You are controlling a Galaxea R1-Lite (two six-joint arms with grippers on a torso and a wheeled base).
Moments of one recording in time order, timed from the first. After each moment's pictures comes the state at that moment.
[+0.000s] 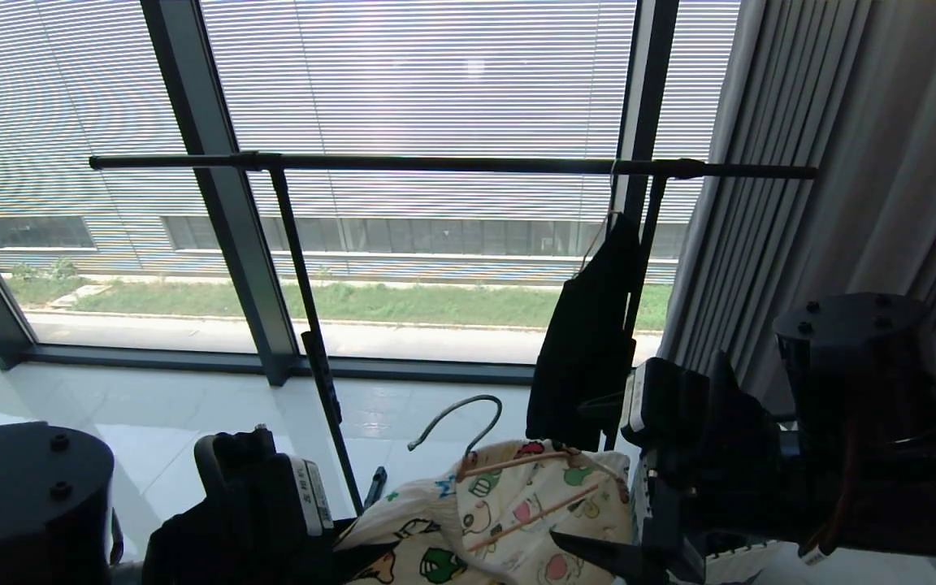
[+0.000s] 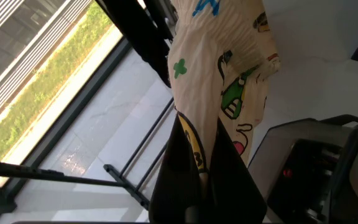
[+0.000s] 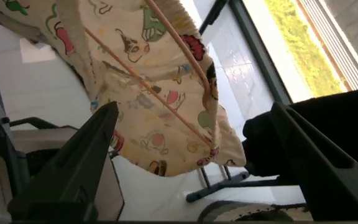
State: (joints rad) left arm -0.79 1.25 -0.40 -0.41 -0.12 0.42; right arm 0.91 1.54 -0.78 -0.28 0.22 -0.41
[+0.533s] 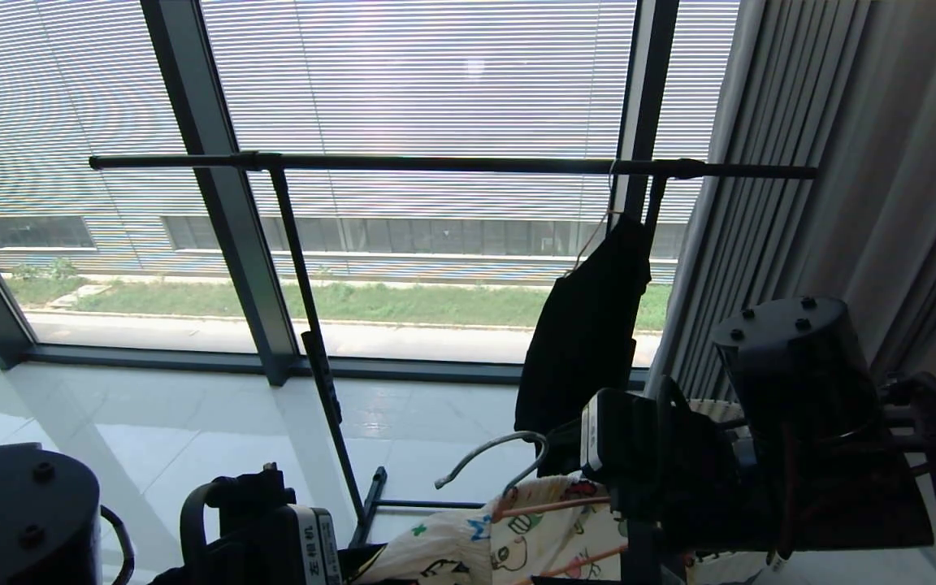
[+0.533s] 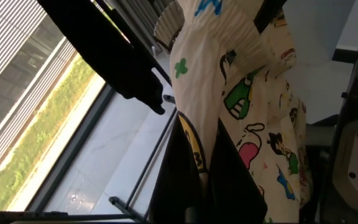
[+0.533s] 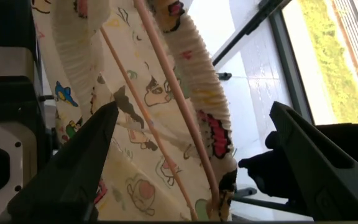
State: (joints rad) left arm -0.88 1.25 -0.40 -0.43 -0.12 0.48; right arm 0.94 1.60 -0.86 -0.16 0.30 -0.47
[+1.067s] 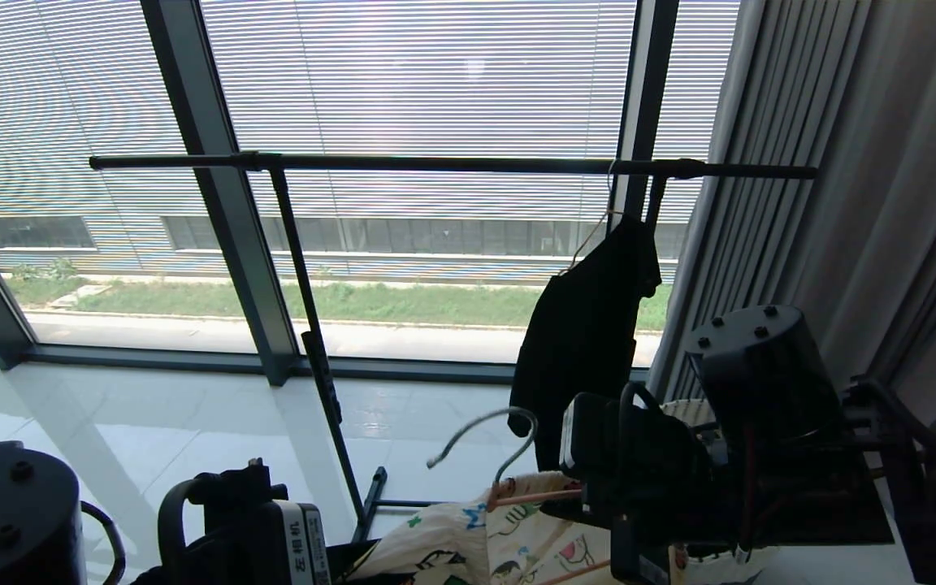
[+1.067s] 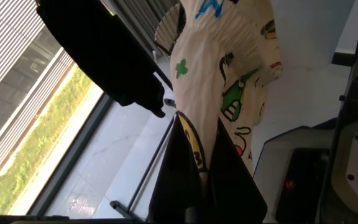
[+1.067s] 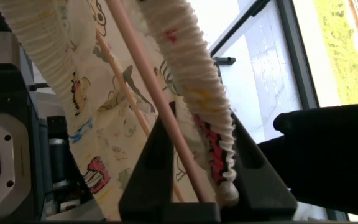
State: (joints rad) left arm -0.89 1.23 -0.40 -0.43 -0.11 0.47; right arm 0.94 1.65 -0.87 -0.17 0.24 -0.47
